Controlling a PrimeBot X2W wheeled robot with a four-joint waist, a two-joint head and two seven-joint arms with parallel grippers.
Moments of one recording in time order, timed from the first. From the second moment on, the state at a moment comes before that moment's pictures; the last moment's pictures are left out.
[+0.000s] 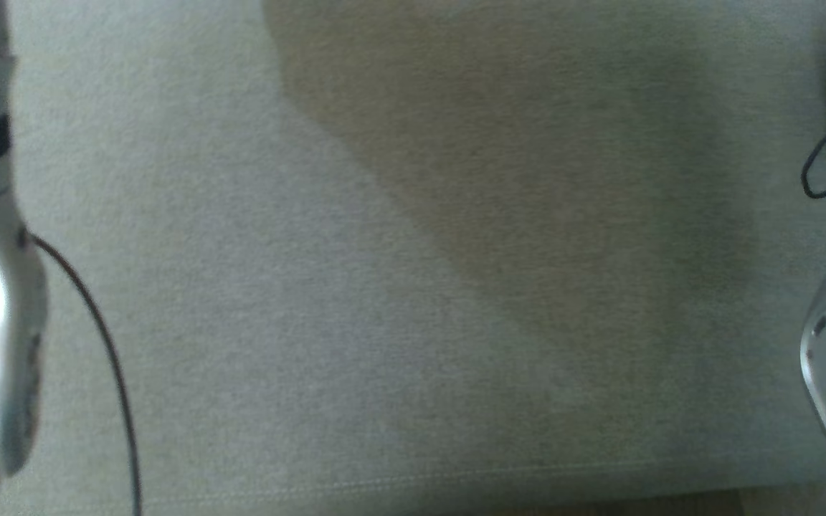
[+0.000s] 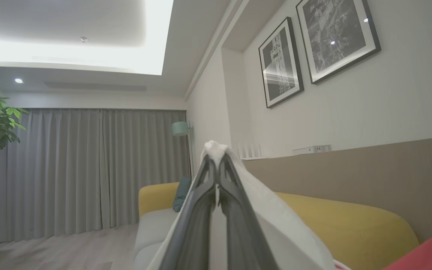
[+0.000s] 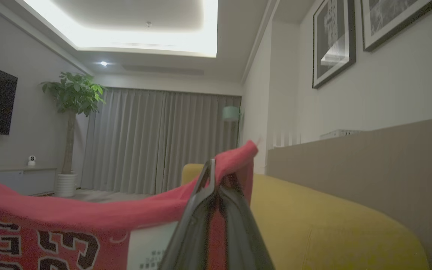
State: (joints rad) left arm -1.45 0.17 -0.27 0.43 -0.31 -0.06 -0.11; right arm -1.20 -0.11 -0.08 0.54 -0.03 0.12 -0.24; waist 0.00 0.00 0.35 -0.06
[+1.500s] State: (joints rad) left arm 0.04 0.15 -0.25 -0.20 -0.35 -0.06 -0.25; right arm -0.18 -0.06 -0.10 0.34 0.24 0.12 -0.24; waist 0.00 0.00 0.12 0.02
